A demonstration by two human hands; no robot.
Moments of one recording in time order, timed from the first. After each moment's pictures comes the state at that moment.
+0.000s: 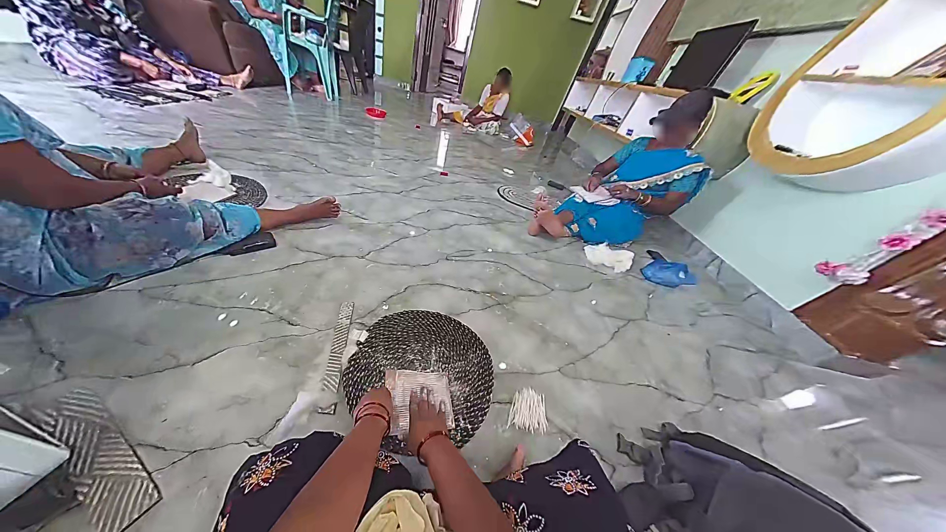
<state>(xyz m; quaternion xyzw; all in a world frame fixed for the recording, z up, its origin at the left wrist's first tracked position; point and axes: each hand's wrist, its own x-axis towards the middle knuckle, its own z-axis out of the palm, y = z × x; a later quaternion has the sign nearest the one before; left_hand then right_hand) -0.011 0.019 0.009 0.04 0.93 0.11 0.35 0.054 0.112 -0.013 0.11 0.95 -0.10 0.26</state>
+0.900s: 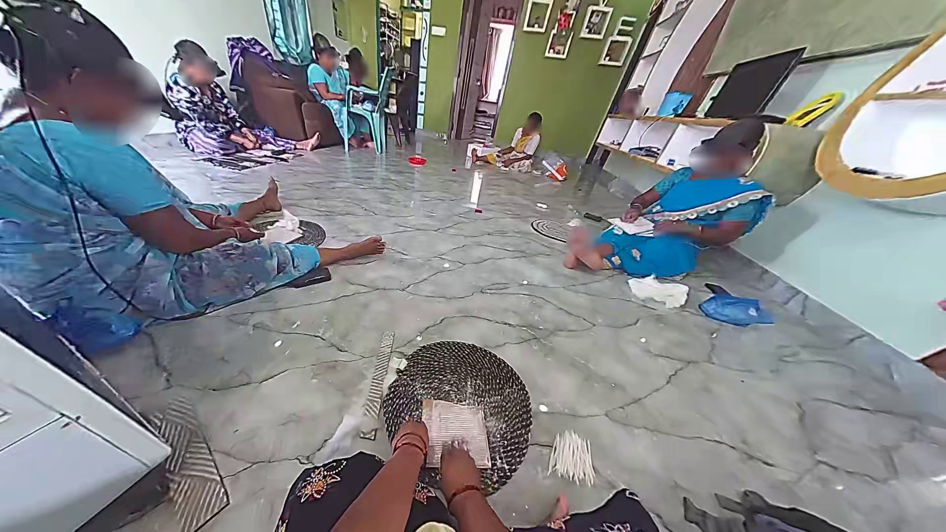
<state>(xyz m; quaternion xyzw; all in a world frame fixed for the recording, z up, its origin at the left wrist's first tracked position) -0.007 0.018 0.000 0.04 0.92 0.12 0.37 0.072 0.096 -0.024 0.13 0.96 -0.11 0.23</state>
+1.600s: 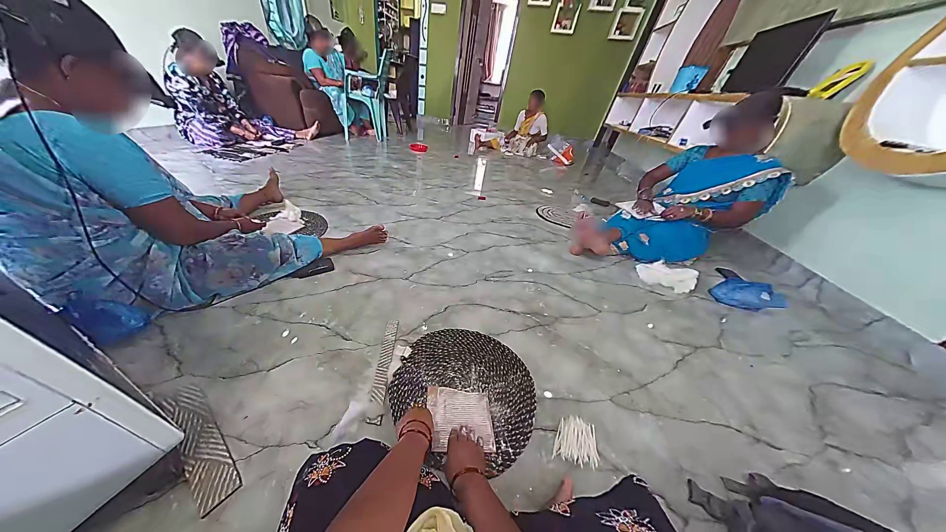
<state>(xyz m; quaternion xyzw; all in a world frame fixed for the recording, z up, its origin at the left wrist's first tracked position) -0.004 0.018 0.005 0.03 0.93 0.09 0.36 0.069 0.094 -0.024 0.16 0.95 -0.10 0.25</state>
